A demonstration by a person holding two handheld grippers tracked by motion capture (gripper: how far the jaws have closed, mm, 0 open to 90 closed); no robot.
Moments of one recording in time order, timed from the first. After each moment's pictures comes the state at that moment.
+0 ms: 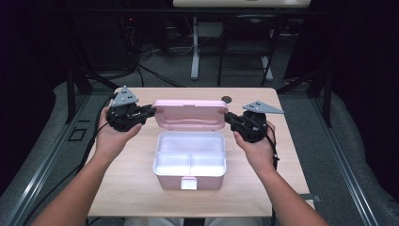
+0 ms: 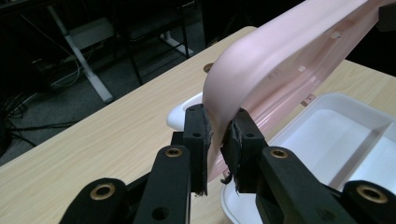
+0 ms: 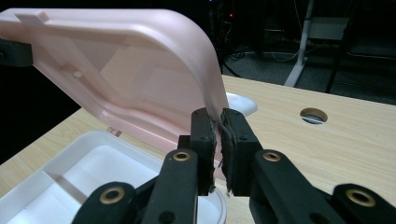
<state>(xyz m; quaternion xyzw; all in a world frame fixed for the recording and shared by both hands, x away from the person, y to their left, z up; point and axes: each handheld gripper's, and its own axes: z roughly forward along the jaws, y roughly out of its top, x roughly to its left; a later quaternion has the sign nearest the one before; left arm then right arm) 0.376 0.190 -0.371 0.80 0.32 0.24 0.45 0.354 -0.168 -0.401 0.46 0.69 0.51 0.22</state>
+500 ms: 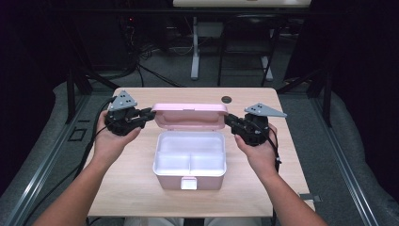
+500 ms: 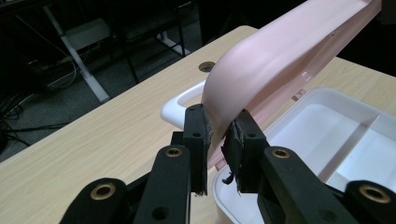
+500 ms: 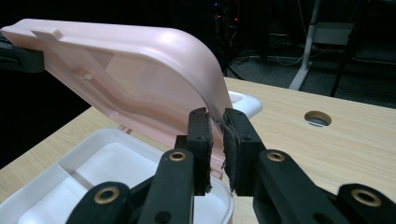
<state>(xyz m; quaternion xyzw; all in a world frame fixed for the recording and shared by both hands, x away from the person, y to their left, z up) 0.366 0.192 -0.372 0.80 0.32 0.24 0.45 0.342 -0.170 -0.398 0.44 0.69 0.52 0.22</state>
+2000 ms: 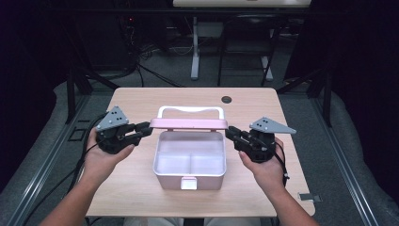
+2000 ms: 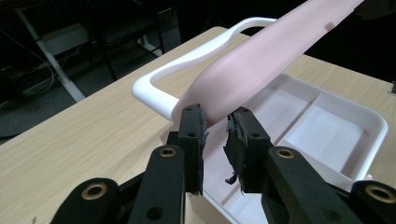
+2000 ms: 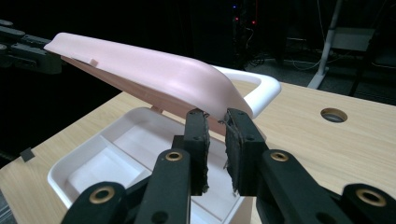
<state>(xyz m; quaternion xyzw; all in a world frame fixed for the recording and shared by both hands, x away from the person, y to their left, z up) 0.322 0.204 -0.380 0.80 0.29 0.21 0.47 0.298 -0.175 -0.397 0.41 0.71 0.53 0.21</state>
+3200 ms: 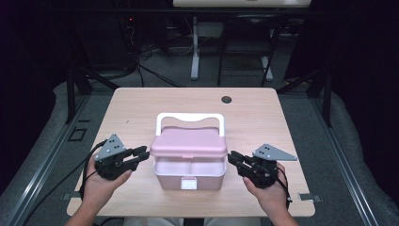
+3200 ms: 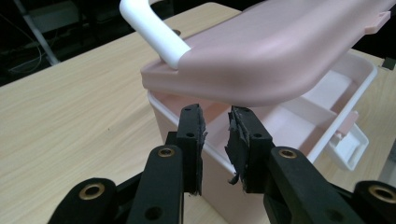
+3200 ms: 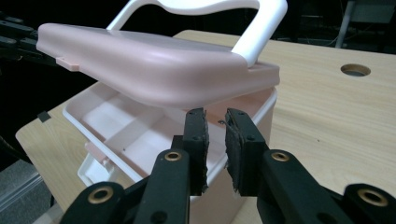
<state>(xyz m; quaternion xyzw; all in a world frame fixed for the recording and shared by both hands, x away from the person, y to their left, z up) 0.287 0.219 -0.441 0.80 0.31 0.19 0.47 0.262 -0.188 -0.450 0.41 0.72 0.53 0.18</state>
